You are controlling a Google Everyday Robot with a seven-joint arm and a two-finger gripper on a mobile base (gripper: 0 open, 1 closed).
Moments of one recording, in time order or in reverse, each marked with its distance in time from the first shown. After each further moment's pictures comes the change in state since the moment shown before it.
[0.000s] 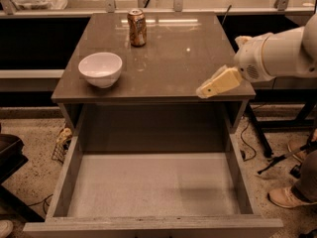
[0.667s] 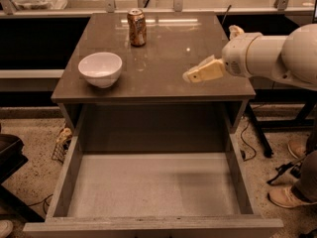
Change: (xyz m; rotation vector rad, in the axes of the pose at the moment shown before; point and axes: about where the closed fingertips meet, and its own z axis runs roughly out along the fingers) arm -0.034 -0.026 0.031 0.138 -0.204 0.025
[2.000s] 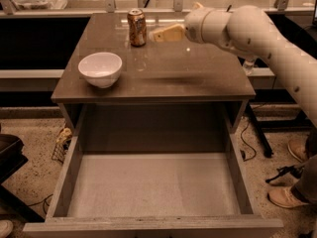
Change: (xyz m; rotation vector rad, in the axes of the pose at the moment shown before) arm -0.076 -0.043 0.150 -0.057 -0.255 0.149
